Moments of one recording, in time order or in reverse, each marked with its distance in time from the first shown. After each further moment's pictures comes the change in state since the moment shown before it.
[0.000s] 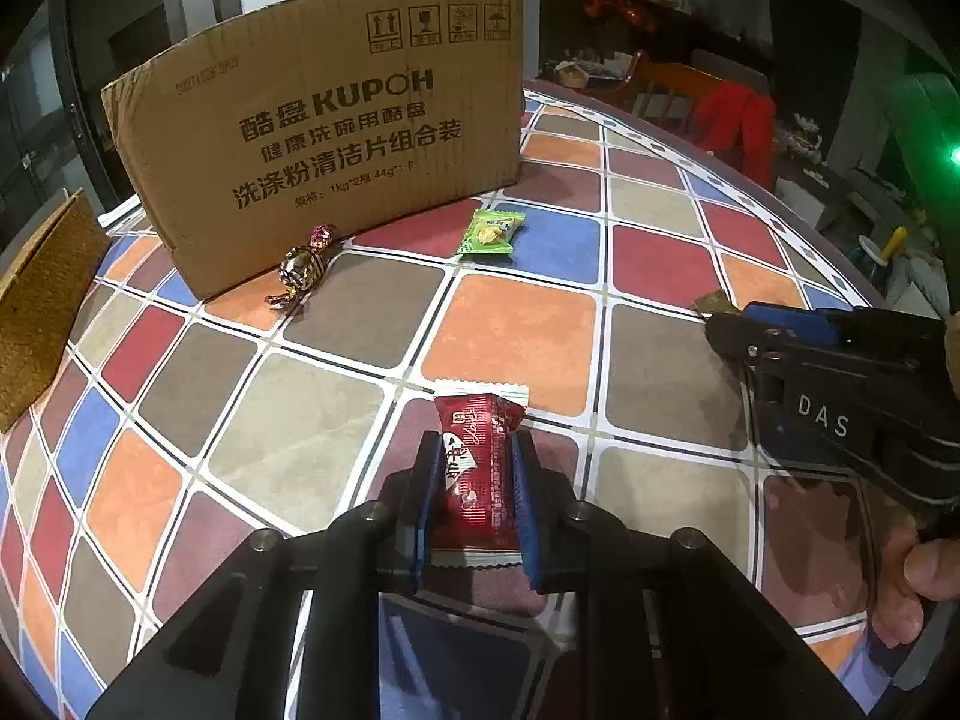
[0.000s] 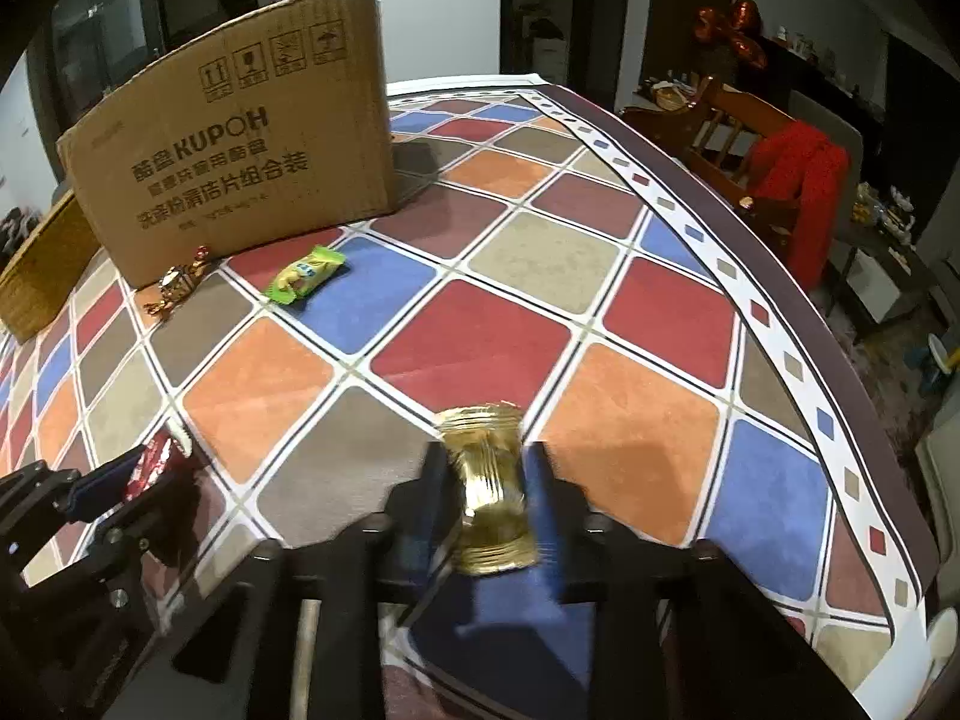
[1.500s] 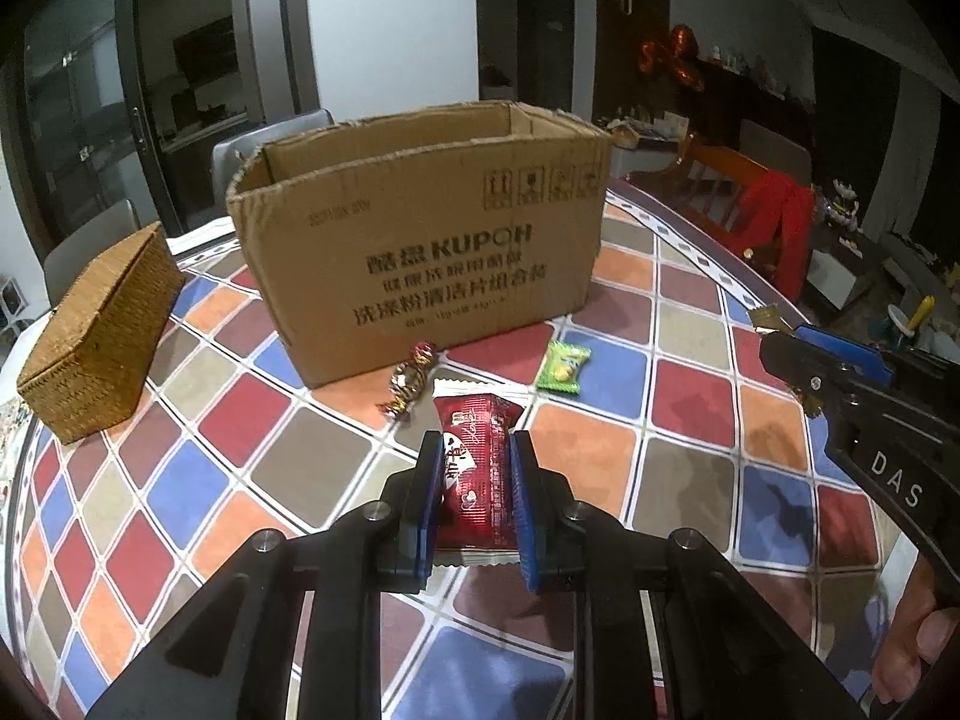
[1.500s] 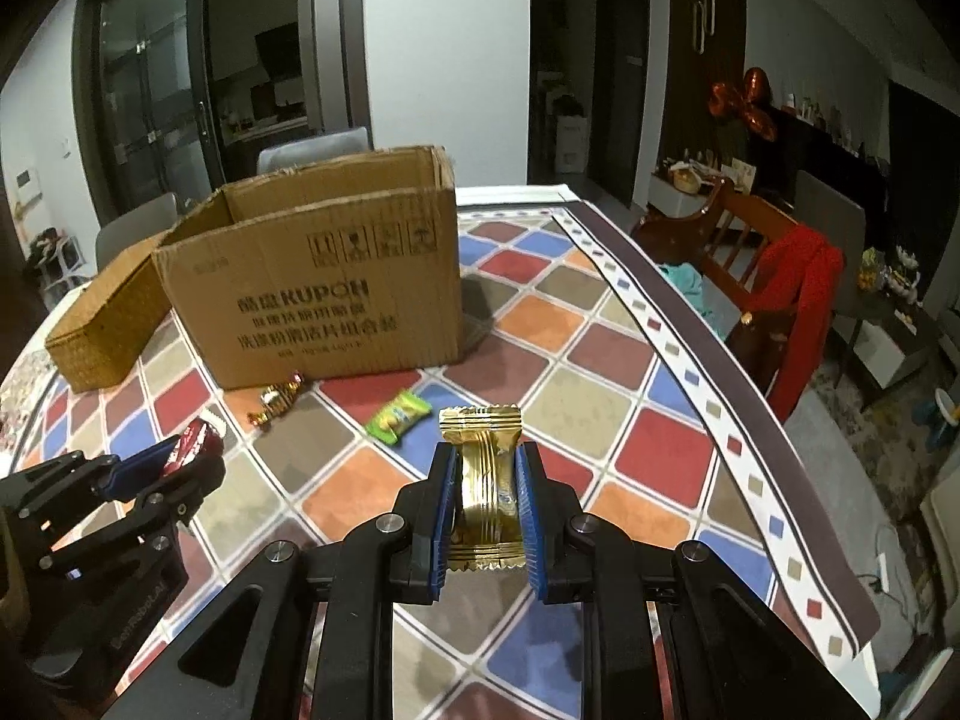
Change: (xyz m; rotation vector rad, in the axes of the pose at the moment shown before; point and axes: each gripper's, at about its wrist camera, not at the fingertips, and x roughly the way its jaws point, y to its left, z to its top) left arm -0.062 0.032 0.045 -0.105 -0.113 0.087; right arm -0.082 0.022 0.044 -0.040 -0.192 0.044
